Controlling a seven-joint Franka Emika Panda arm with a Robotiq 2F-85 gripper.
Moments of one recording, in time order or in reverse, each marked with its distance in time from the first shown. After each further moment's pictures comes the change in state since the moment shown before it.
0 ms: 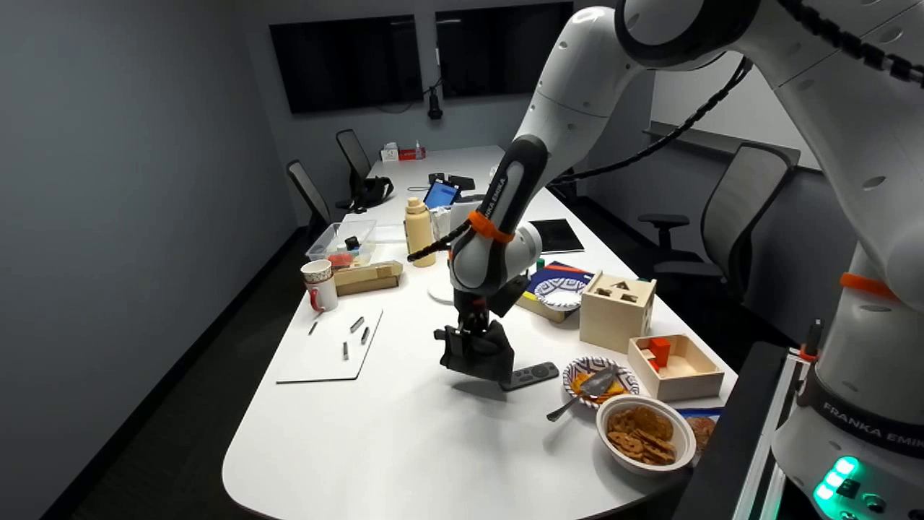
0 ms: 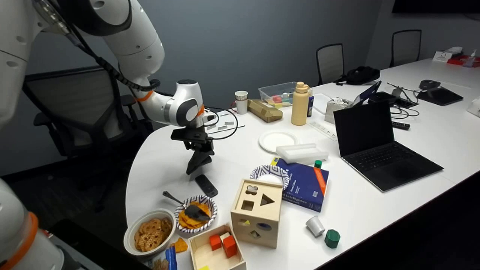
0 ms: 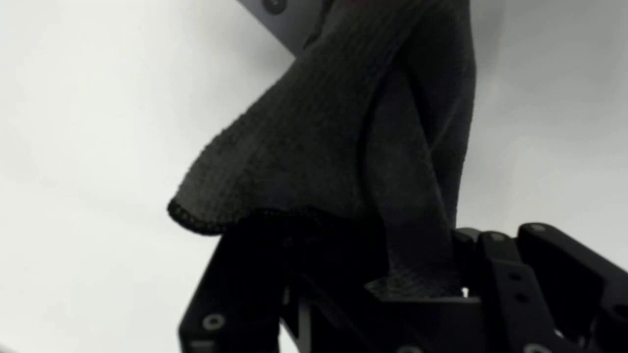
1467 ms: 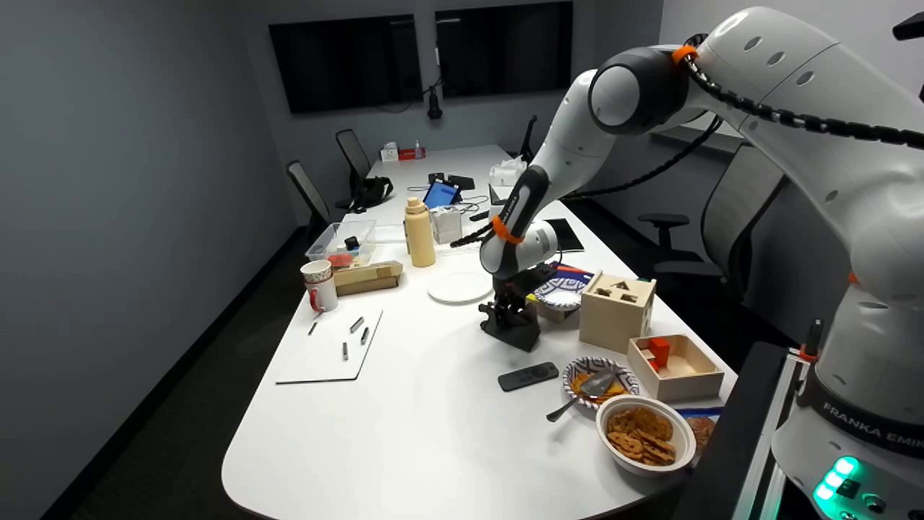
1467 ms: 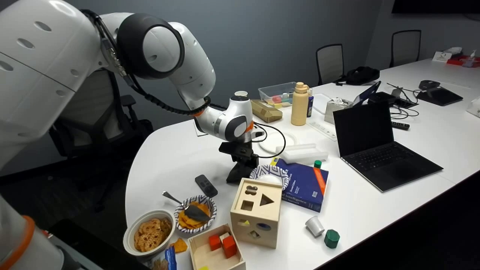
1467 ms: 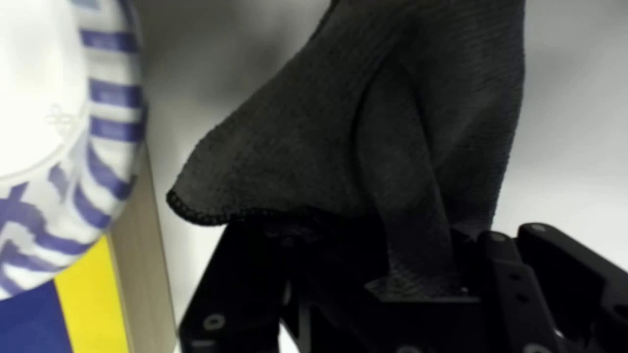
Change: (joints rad) arm -0.197 0.277 -0.102 0.347 0.002 -0.092 0.001
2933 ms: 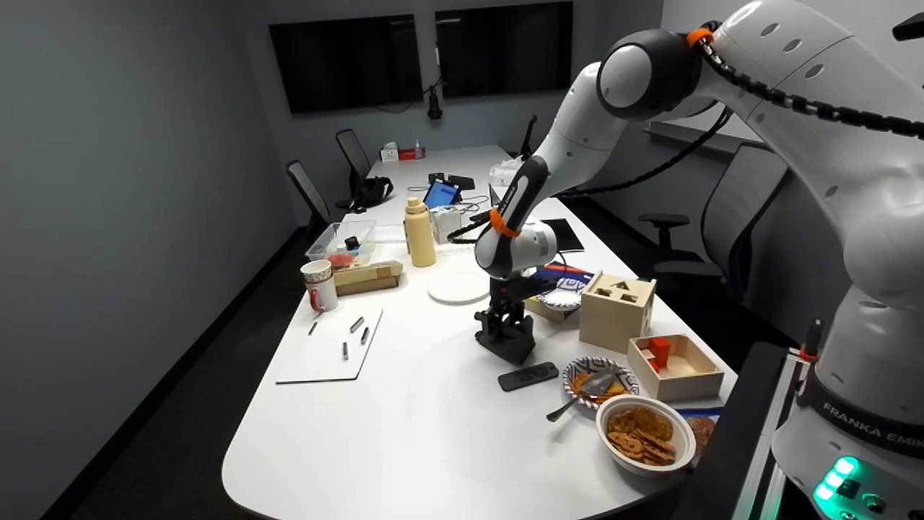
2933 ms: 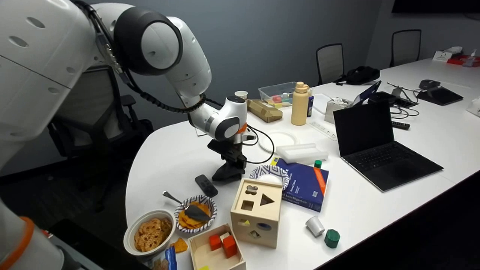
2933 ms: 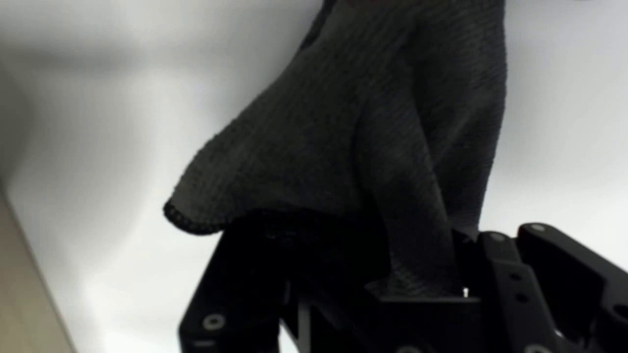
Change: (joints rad) arm -0.051 -0.048 0.099 -0.087 0.111 -0.019 0.042
